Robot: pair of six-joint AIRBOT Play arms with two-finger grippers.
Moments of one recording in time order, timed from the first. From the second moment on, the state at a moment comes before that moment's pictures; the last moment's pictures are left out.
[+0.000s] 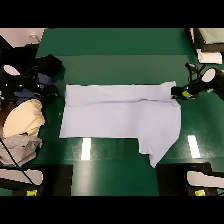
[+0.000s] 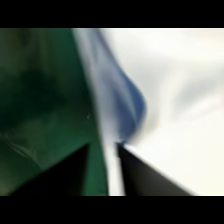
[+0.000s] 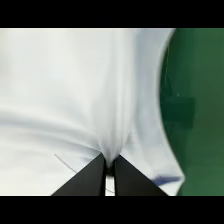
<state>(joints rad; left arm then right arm) 0.22 -1.59 1.30 1.02 -1.23 -1.15 -0.11 -1.42 1.14 -1.40 1.07 1.56</state>
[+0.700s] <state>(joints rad) 0.23 -1.39 1.02 1.08 -1.39 -1.20 -0.20 -1.17 1.14 -1.35 1.40 1.48</state>
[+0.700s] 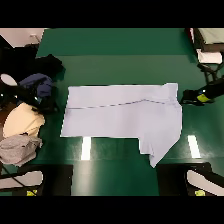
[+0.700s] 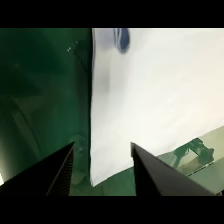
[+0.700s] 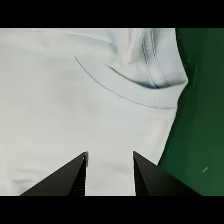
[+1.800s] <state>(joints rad) 0.09 -1.20 0.83 1.05 -1.31 -1.24 -0.38 -0.93 0.71 -1.33 1.51 1.43</state>
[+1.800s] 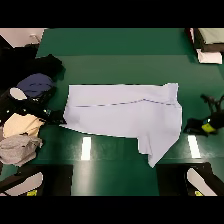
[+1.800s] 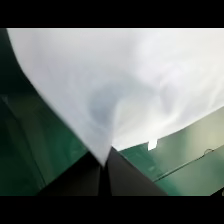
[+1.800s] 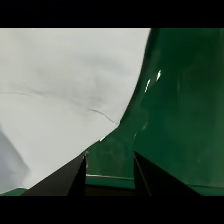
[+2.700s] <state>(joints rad) 0.09 -1.17 0.86 1.01 -1.32 -1.24 -0.41 -0.90 0.43 -1.17 1.29 1.39</state>
